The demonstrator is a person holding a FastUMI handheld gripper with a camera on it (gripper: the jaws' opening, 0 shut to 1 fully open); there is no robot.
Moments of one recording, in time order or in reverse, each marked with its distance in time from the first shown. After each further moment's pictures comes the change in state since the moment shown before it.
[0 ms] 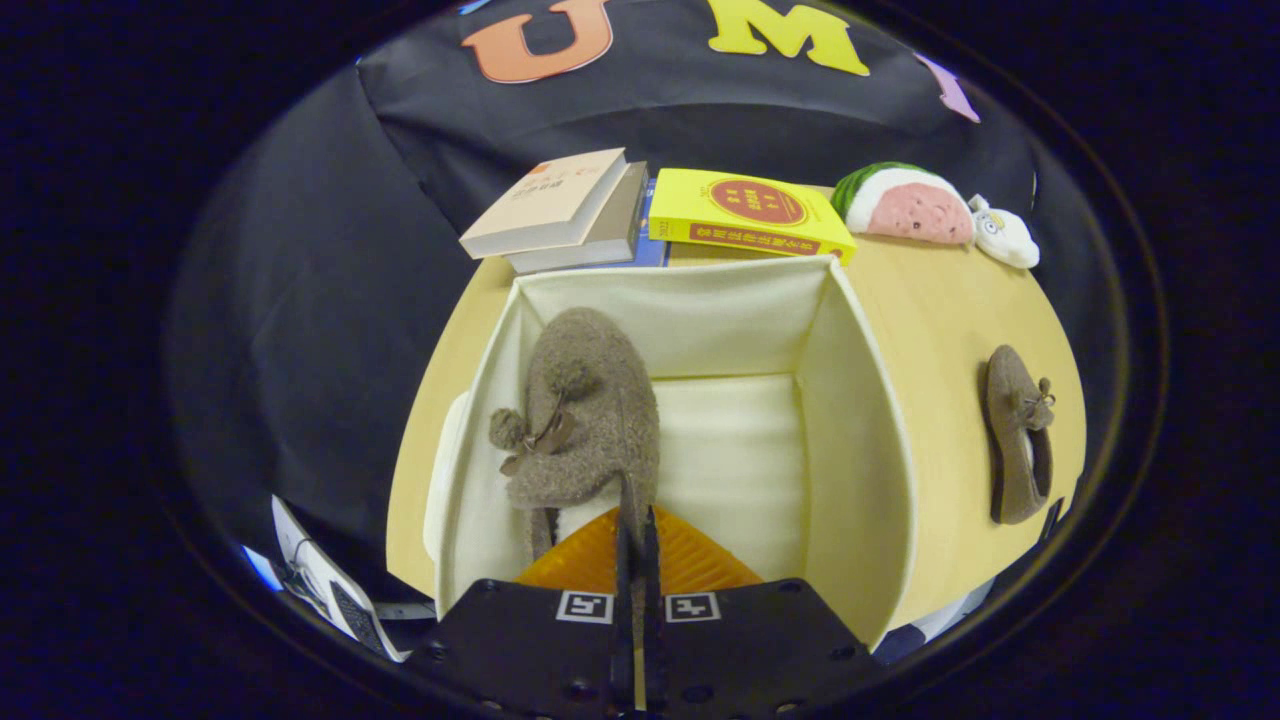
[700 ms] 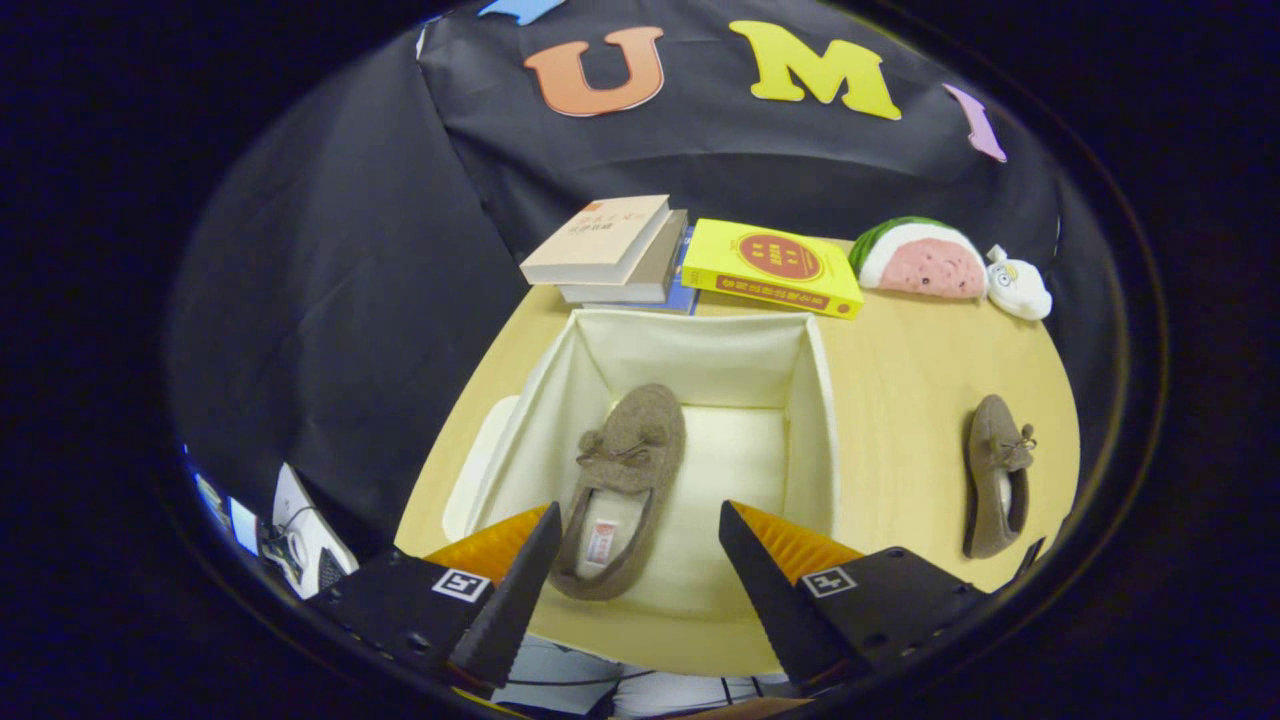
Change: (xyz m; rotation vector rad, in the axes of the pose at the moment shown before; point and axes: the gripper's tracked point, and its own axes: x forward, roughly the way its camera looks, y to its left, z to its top) arm -0.072 -0.033 0.000 -0.113 -0.142 0.032
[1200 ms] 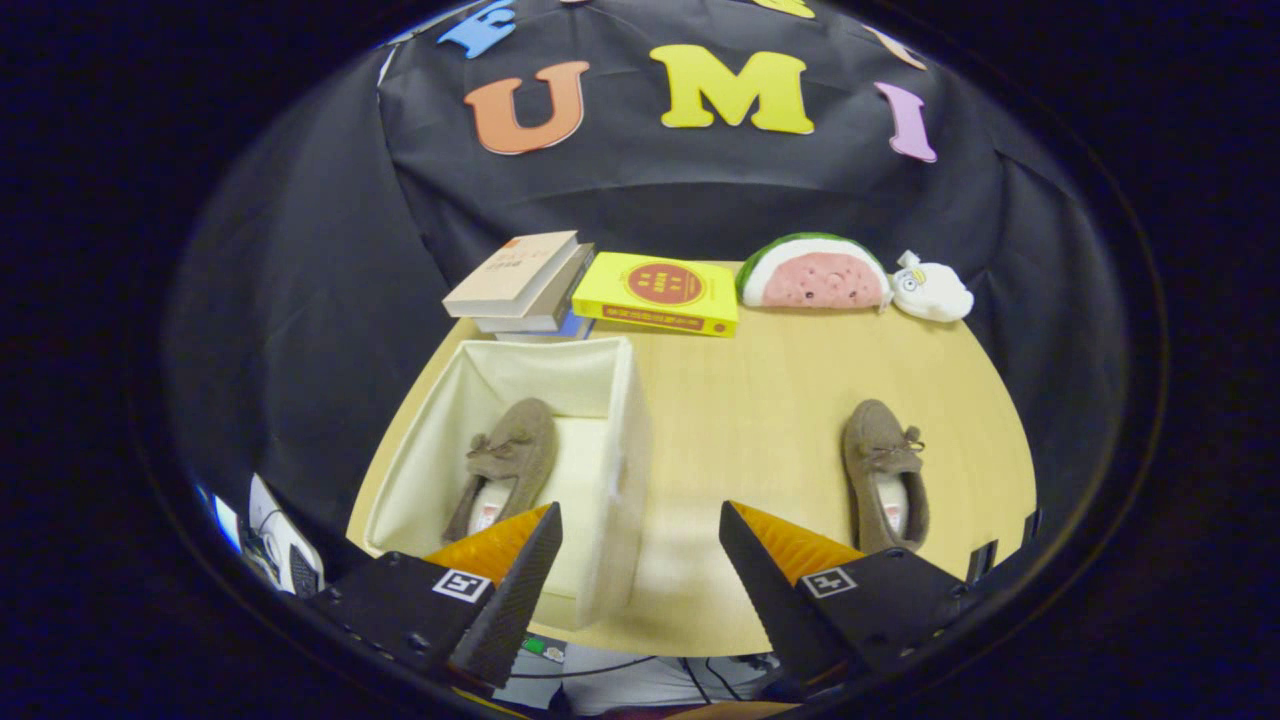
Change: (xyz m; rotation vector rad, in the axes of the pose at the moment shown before) arm -0.054 -0.127 -0.002 0.073 -0.082 -0.119
